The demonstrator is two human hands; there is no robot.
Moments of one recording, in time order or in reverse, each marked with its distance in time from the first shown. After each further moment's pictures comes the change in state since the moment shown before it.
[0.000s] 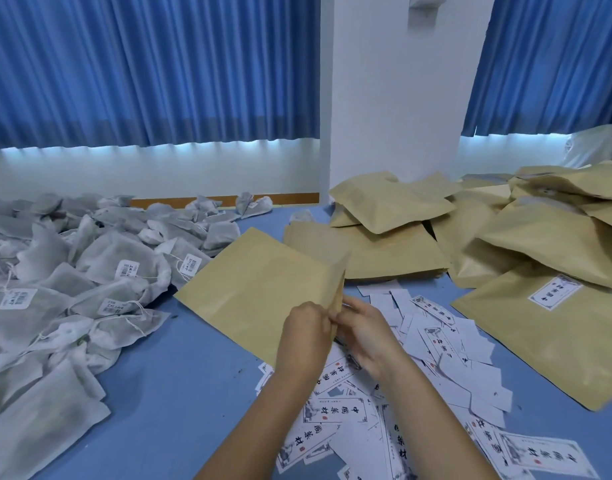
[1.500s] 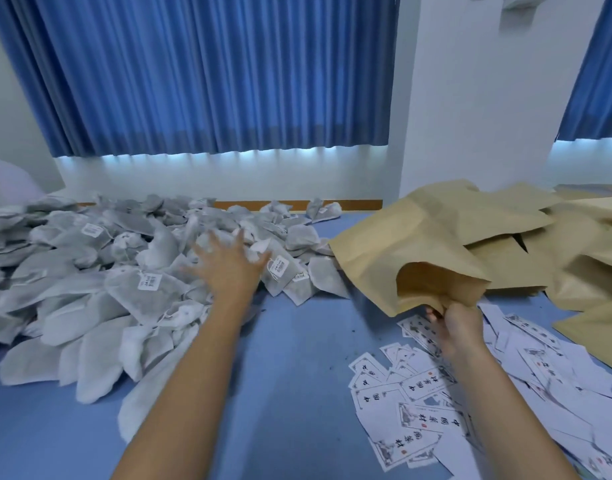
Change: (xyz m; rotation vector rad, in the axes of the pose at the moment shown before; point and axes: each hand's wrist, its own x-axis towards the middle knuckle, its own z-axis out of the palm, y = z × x) left_hand 0.069 -0.172 -0.168 0.534 0.295 -0.465; right_hand 0.042 0.003 0.014 0.204 0.480 -0.118
